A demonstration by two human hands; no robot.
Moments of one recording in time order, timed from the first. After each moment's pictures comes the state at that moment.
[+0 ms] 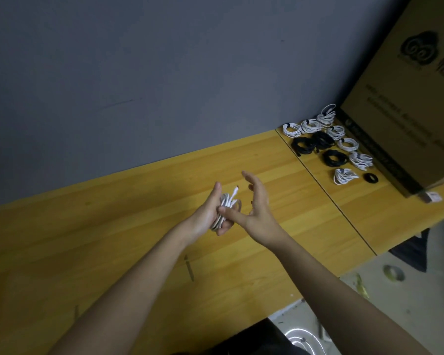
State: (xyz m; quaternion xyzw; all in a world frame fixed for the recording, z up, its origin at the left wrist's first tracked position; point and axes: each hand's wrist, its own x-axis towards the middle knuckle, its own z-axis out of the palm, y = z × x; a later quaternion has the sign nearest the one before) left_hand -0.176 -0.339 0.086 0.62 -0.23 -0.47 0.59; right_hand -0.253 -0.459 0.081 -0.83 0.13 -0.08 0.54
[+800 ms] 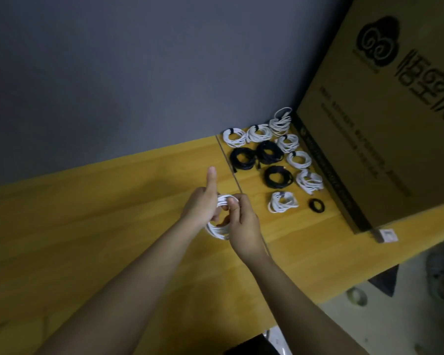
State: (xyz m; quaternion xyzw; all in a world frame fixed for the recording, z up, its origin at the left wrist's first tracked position) left_hand -0.157 -0.672 0.040 0.84 -0.06 -0.27 0.46; right_hand -0.243 -0.745 0.011 -0.79 0.22 -0.12 0.56
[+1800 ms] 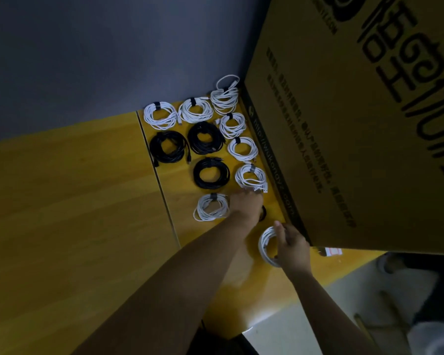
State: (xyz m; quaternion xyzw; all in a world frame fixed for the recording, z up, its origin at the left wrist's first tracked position) left_hand -0.186 -0.983 -0.078 0.89 -0.39 -0.25 0.03; right_hand -0.333 -1.039 -0.093 -0.83 0.41 -0.04 0.38
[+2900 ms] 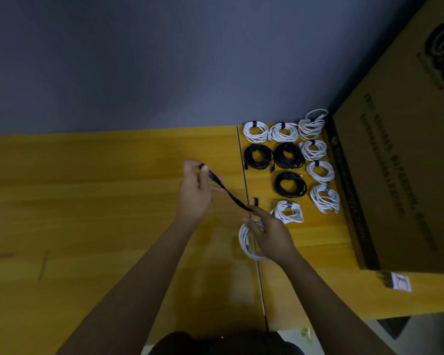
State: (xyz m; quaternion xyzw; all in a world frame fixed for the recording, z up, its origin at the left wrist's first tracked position) left_hand -0.163 -0.701 0.017 0.79 0.01 -0.05 0.61; right_hand -0.249 -0.870 -0.025 -0.91 0.09 0.13 0.39
